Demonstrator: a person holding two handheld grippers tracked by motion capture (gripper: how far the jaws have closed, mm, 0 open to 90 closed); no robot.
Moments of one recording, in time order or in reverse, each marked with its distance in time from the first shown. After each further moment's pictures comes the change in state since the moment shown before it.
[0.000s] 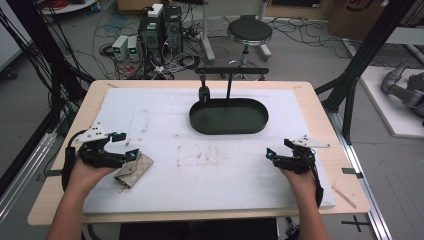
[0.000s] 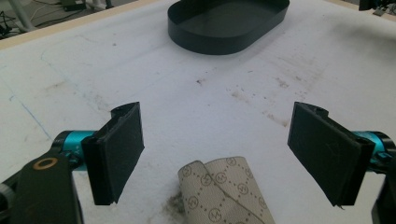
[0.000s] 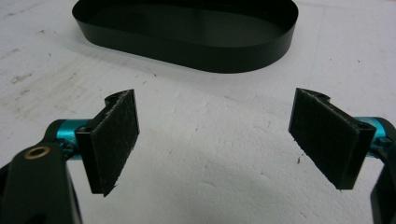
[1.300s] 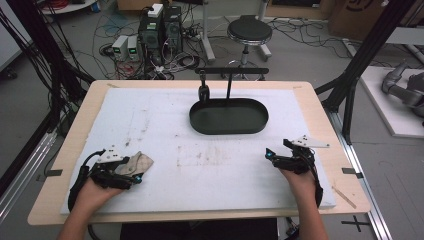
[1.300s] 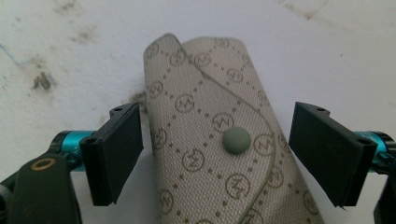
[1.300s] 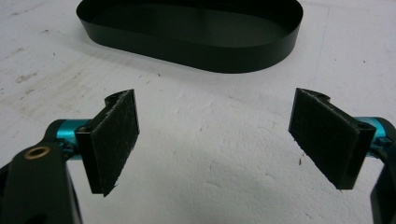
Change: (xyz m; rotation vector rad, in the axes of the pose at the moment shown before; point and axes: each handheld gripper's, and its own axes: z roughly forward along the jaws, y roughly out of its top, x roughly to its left) left arm -0.024 -0.055 0.025 0.261 0.062 -0.008; right arm 0.001 0.000 0.000 0.004 0.009 -0.002
